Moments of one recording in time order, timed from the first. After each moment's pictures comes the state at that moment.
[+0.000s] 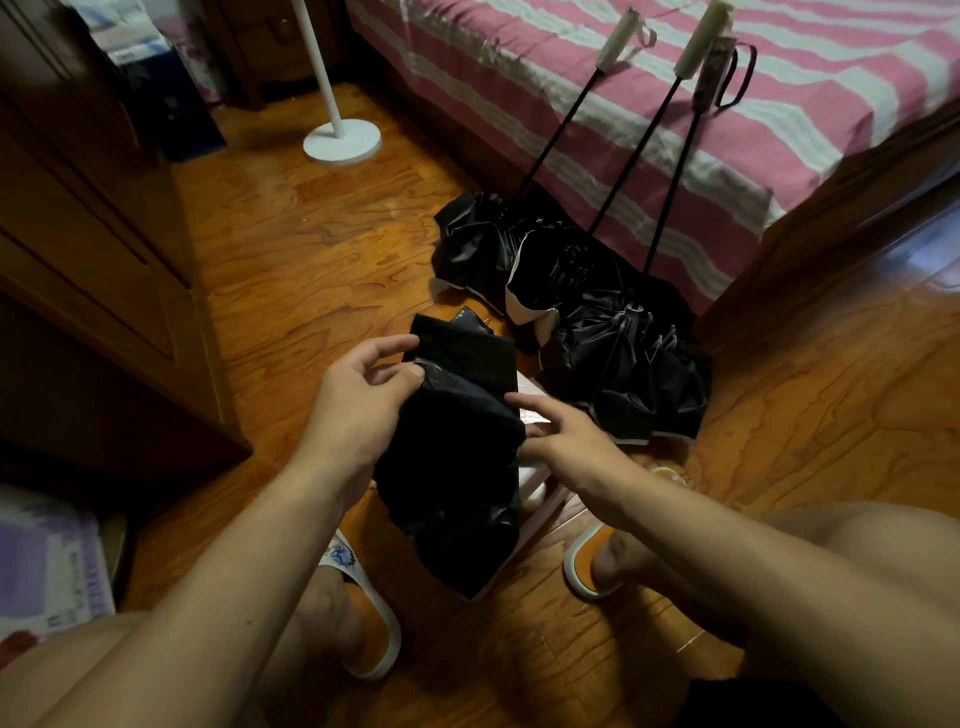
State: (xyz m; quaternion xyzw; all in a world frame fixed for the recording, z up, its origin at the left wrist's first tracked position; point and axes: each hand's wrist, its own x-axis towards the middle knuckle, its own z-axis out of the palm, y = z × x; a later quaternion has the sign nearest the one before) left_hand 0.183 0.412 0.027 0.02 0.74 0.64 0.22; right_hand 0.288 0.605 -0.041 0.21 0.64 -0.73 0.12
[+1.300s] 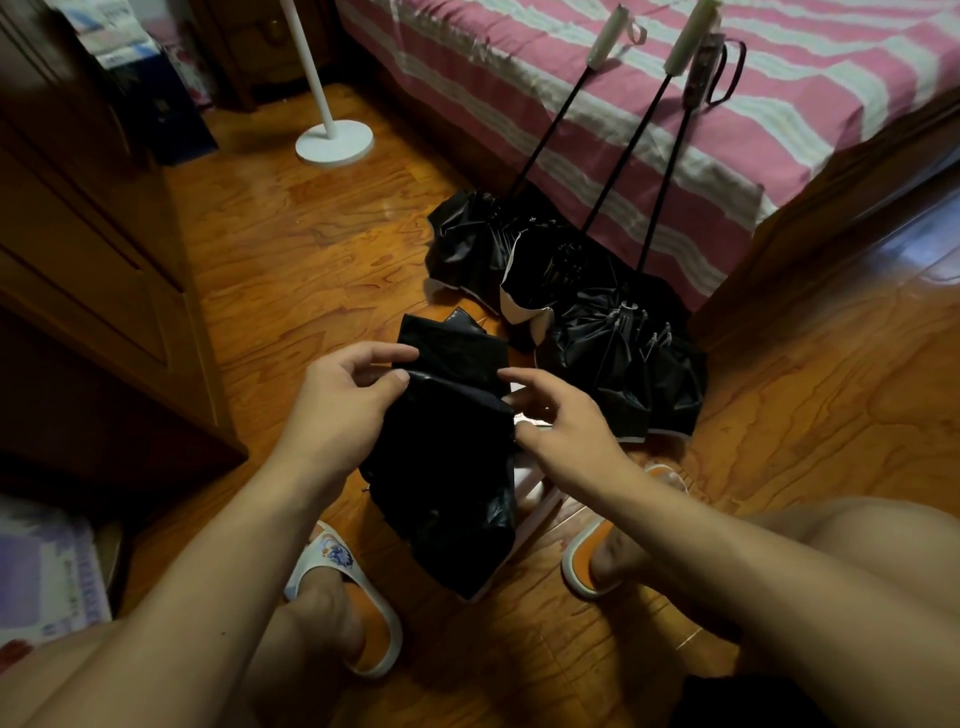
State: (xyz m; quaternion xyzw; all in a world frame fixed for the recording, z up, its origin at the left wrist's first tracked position) left_hand 0.182 0.405 0.034 0.09 0.79 0.58 0.18; right_hand 0.285 0.605 -0.040 0.17 0.77 -0.62 -0.03
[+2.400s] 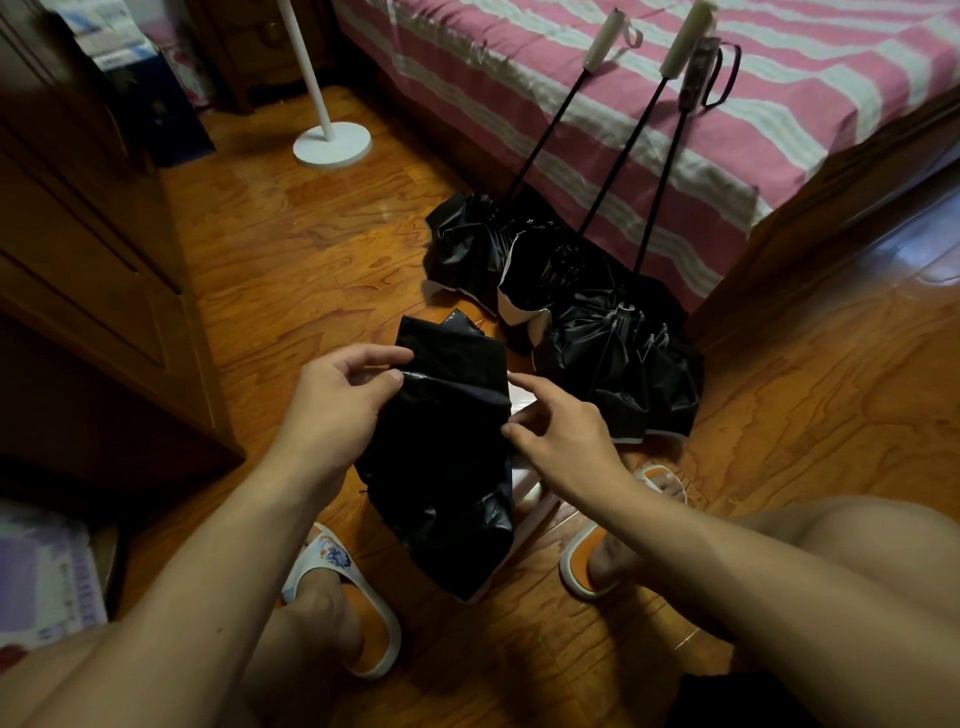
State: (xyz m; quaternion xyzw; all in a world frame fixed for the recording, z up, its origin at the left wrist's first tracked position) left_hand 0.177 0.404 0.029 0.07 0.78 0.59 0.19; right_hand 0.289 0.603 -0.051 0.17 0.84 -0.51 -0.07
